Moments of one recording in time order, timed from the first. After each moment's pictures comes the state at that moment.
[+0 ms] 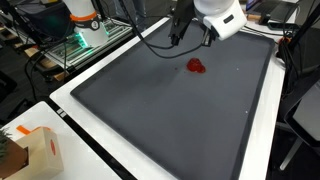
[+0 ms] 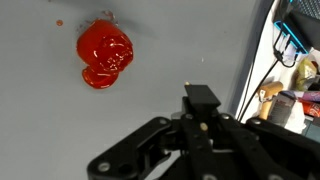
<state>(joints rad) -0.16 0.50 0.14 -1.72 0.64 1.98 -0.64</state>
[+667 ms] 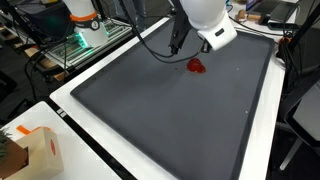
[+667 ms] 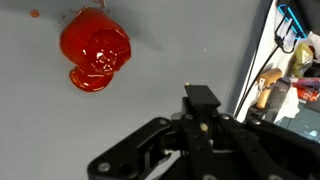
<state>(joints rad) -0.15 0.52 0.15 -1.79 0.77 2.09 -0.74</state>
